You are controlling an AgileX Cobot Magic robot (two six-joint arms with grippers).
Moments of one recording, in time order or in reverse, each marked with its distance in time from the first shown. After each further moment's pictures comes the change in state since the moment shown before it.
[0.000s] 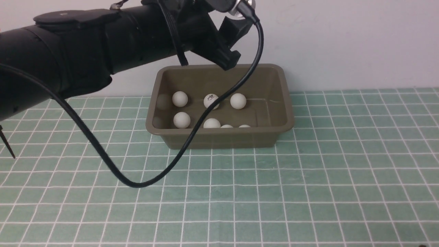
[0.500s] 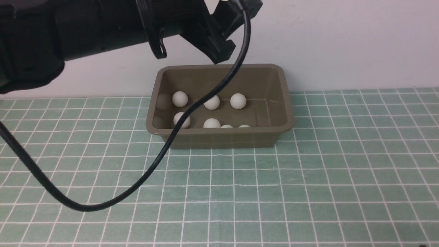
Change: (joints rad) right arm 0.000 0.000 0.000 0.000 0.000 -0.001; left arm 0.000 -0.127 -0.001 0.232 0.112 -0.177
